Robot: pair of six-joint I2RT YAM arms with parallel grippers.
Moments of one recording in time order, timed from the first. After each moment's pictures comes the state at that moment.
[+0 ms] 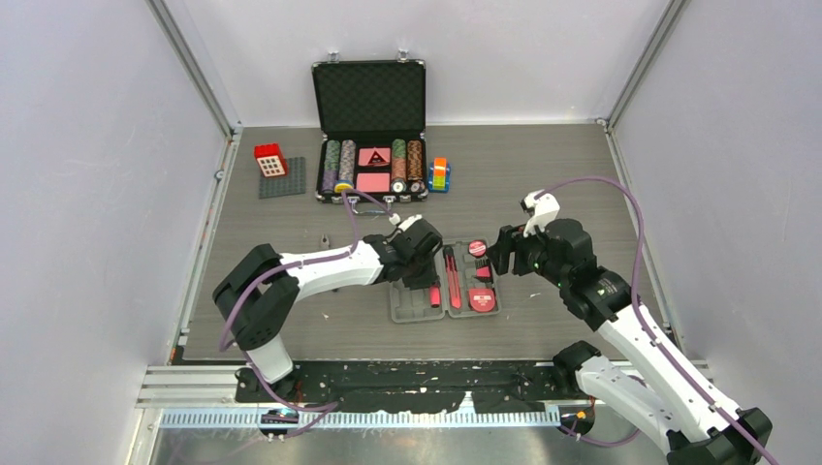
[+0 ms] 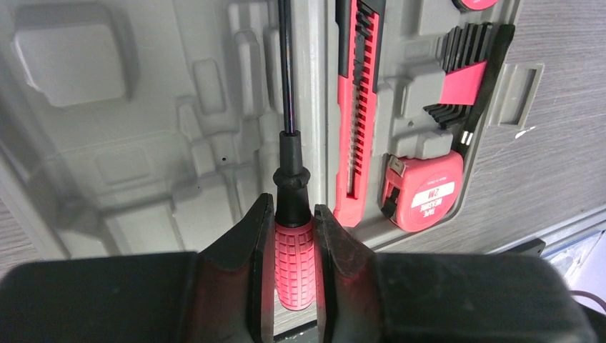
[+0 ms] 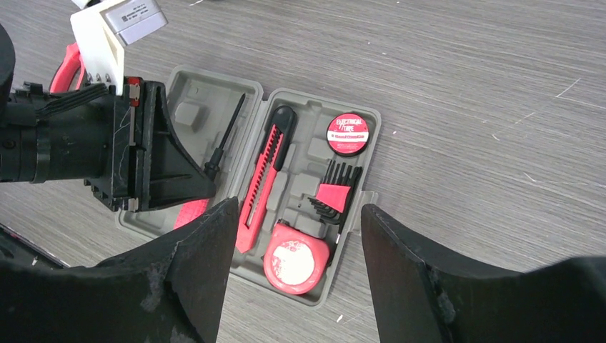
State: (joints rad) left arm -0.93 1.70 1.06 -0.37 -0.06 -1.03; right arm 0.49 0.73 0.70 -0.43 -0.01 0.23
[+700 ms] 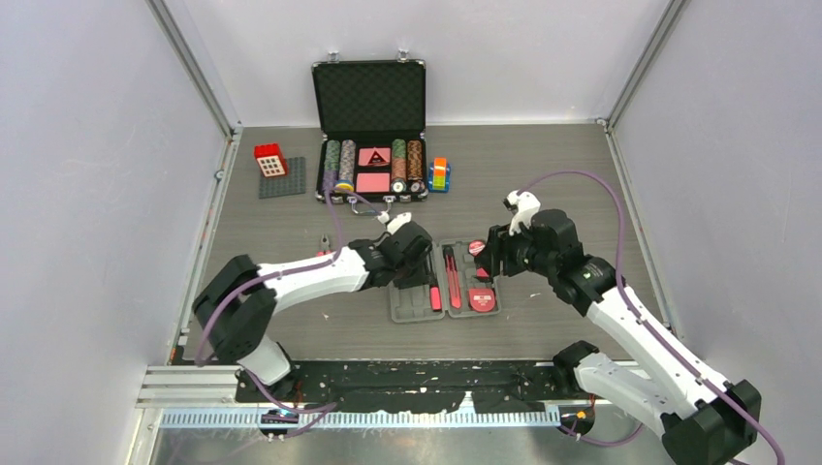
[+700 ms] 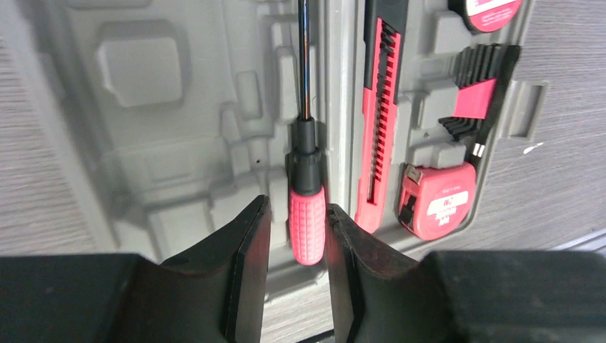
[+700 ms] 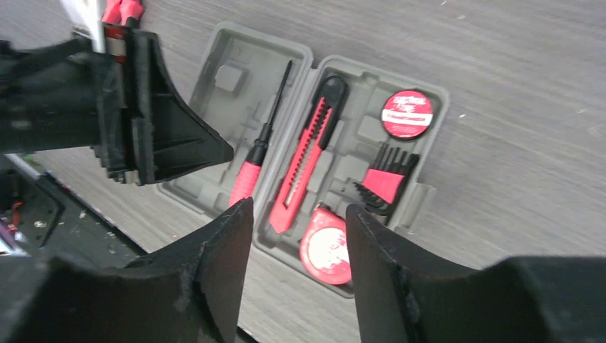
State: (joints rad) left arm -0.93 1.63 1.00 -0.34 -0.14 -1.02; right arm 0.49 0.85 0.72 -0.43 -0.16 0.24
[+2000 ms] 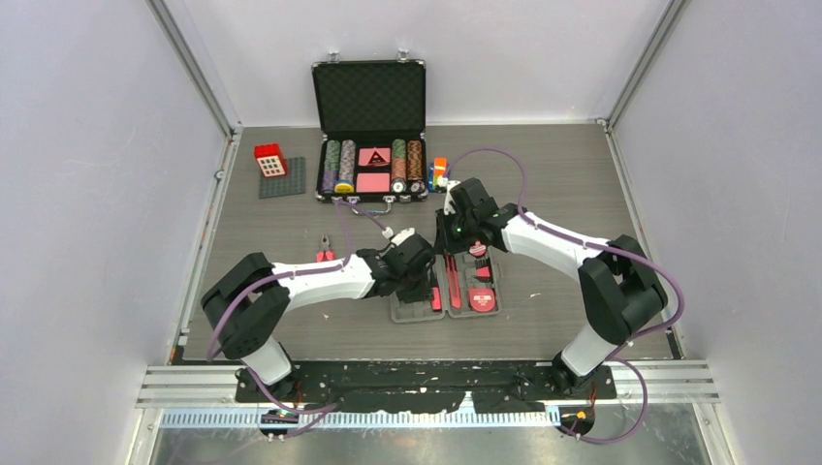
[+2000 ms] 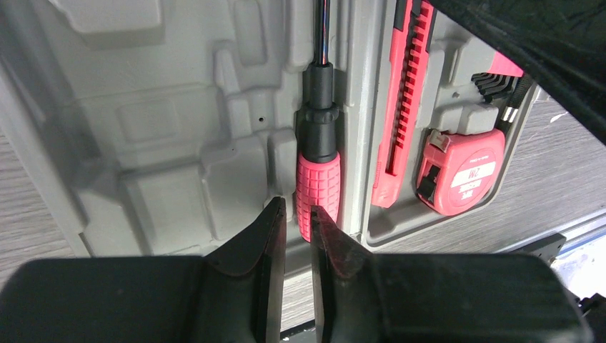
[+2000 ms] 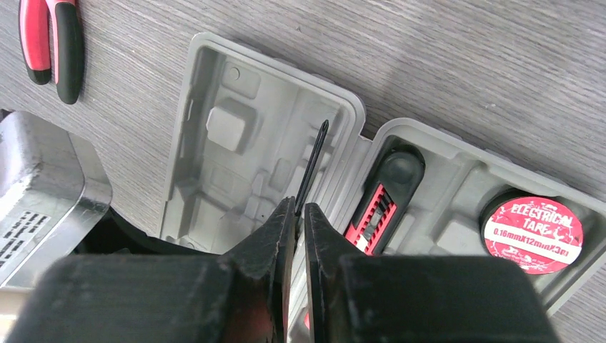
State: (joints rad) left arm -0.96 1.63 0.93 -0.31 -0.08 -1.08; right arm 0.61 1.62 1.06 -0.32 -0.21 0.35
